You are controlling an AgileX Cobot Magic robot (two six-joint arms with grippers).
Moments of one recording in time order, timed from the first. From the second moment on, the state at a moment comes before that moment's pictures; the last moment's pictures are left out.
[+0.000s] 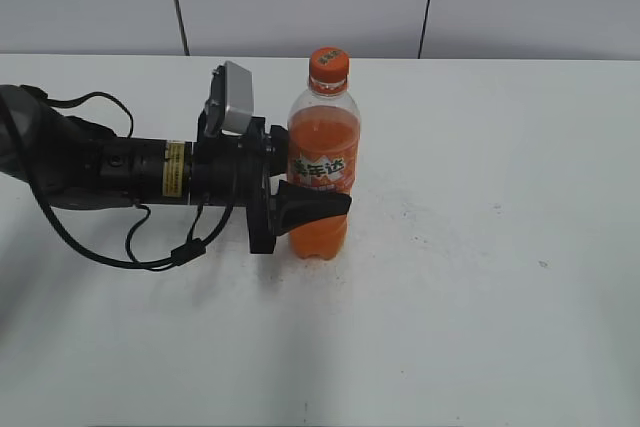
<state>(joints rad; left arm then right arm) -0.33 2.19 -1.05 1.26 -1.16 -0.53 0.08 -0.01 -0.44 0.02 1.02 -0.16</state>
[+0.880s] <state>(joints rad) -0.33 2.19 -1.05 1.29 -1.17 -0.53 0.08 0.00 -0.47 0.01 1.00 -0.08</state>
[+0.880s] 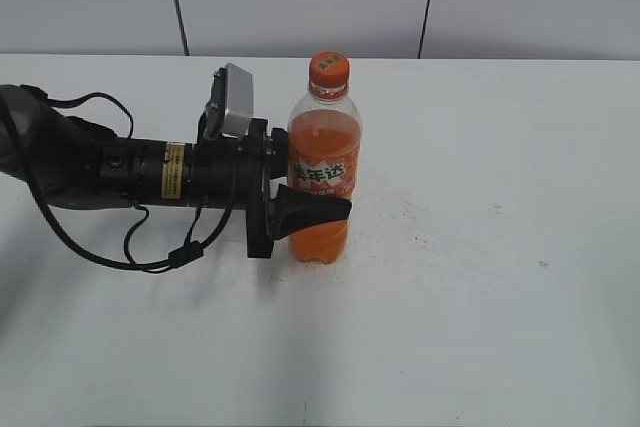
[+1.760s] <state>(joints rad) -0.33 2.19 -1.05 1.29 -1.17 -0.53 0.08 1.03 -1.01 0.01 0.94 -0.04</state>
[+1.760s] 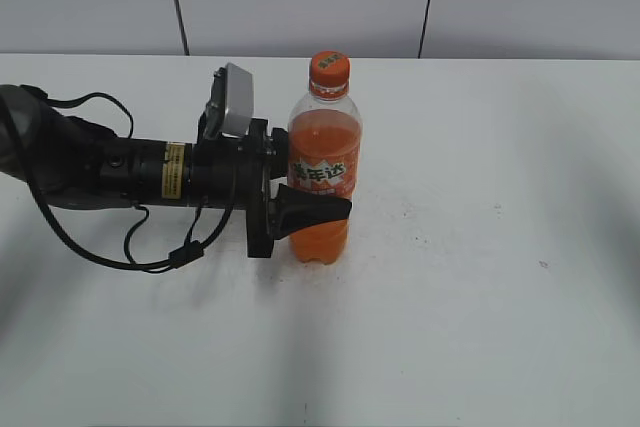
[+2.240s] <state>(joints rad) -0.33 2.19 -1.05 1.29 -1.17 -0.53 0.08 1.44 -1.37 0.02 1.08 0.02</state>
